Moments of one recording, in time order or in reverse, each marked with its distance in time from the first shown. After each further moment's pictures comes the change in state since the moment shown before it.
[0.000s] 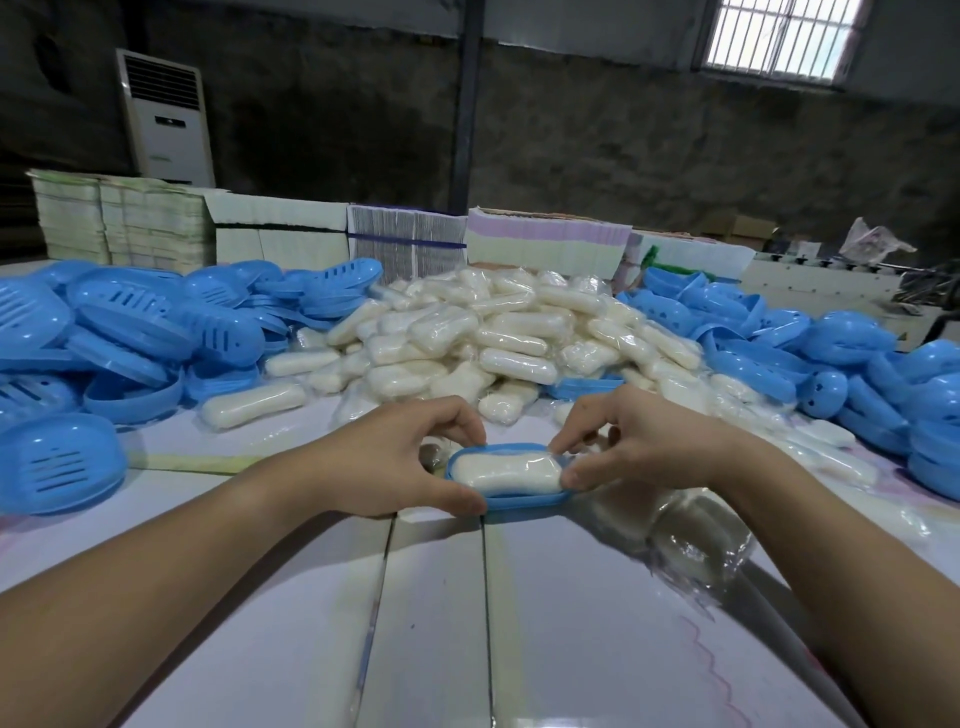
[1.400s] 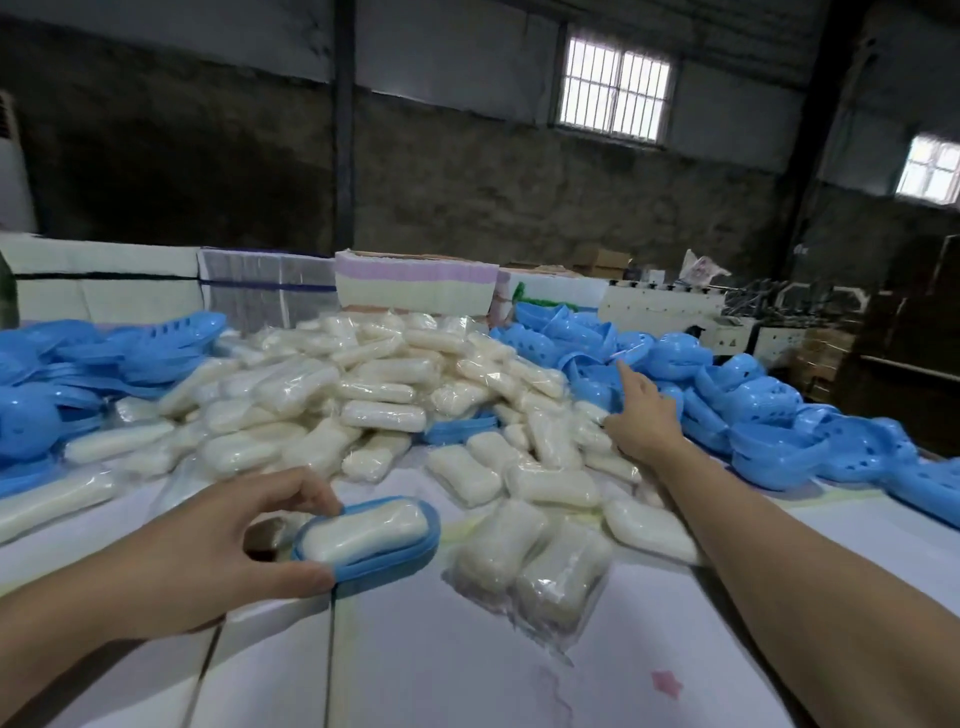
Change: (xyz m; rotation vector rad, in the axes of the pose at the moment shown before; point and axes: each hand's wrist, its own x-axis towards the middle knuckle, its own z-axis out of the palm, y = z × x) left_hand 0.016 -0.038 0.003 0.071 0.064 0.151; right_hand -0.020 0.172 -0.067 -0.265 0.599 0.792
